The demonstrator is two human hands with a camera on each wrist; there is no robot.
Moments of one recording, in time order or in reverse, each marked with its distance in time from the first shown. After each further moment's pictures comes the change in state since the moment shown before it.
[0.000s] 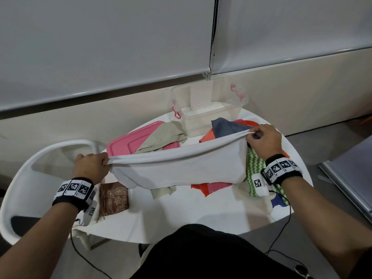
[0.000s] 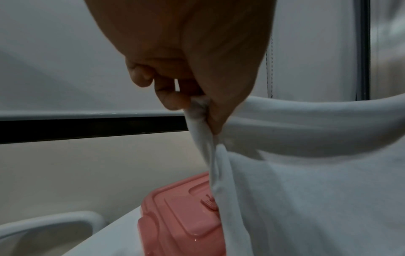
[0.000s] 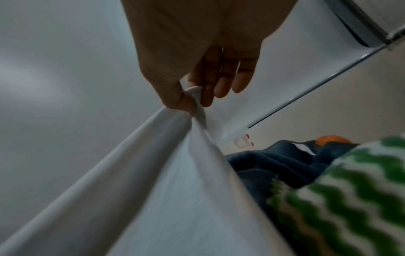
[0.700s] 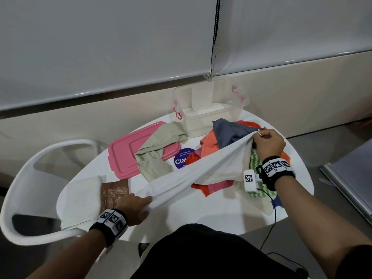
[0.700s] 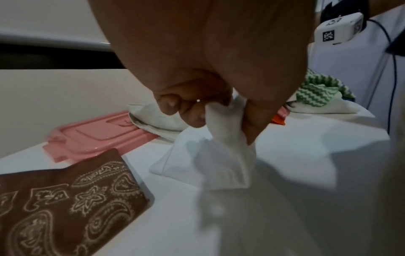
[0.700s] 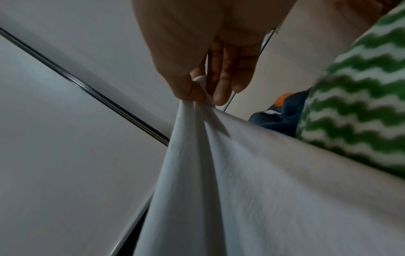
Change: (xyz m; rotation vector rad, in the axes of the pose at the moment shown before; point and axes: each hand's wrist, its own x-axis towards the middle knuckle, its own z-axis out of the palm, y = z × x) left_hand -0.083 0.085 0.086 0.207 -0.458 0.486; right_hand -0.004 0.008 0.011 0.284 0.189 0.409
